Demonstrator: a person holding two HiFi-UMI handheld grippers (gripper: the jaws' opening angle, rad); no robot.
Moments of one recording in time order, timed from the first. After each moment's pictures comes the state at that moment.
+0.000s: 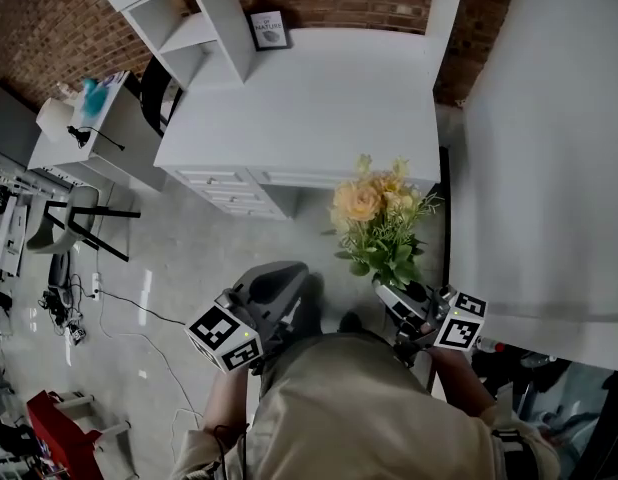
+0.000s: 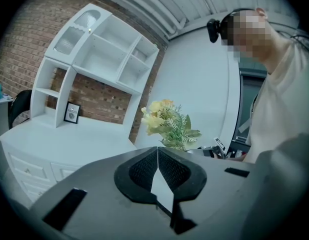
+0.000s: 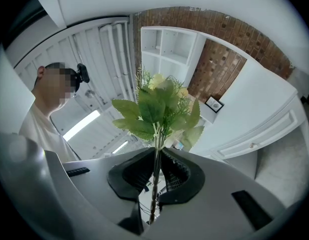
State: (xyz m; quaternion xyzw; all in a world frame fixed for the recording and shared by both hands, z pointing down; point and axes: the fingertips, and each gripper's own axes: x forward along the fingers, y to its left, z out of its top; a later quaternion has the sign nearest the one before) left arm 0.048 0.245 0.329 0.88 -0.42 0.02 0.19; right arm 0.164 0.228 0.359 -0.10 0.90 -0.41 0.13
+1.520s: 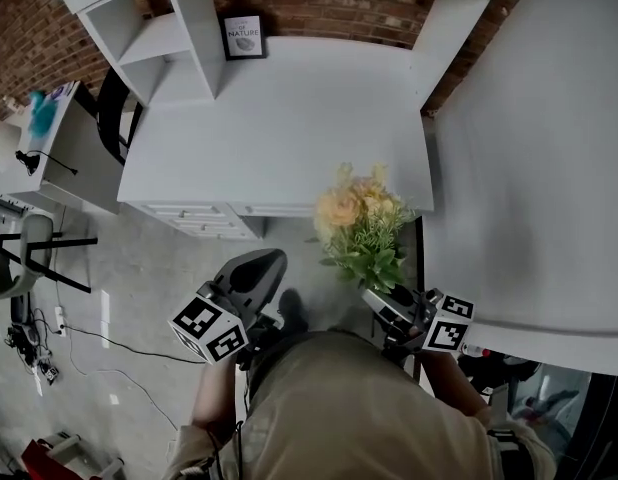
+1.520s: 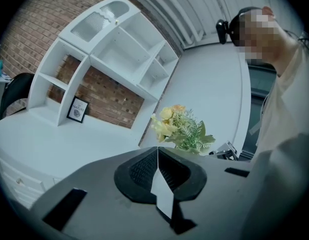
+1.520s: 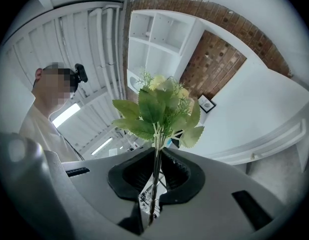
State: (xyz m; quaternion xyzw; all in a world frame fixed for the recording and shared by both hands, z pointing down) left arm -0.059 0.131 0.350 0.88 -0.40 -0.04 0.23; right arm 0.079 0.153 0.362 -0.17 0.89 -0.42 0.07
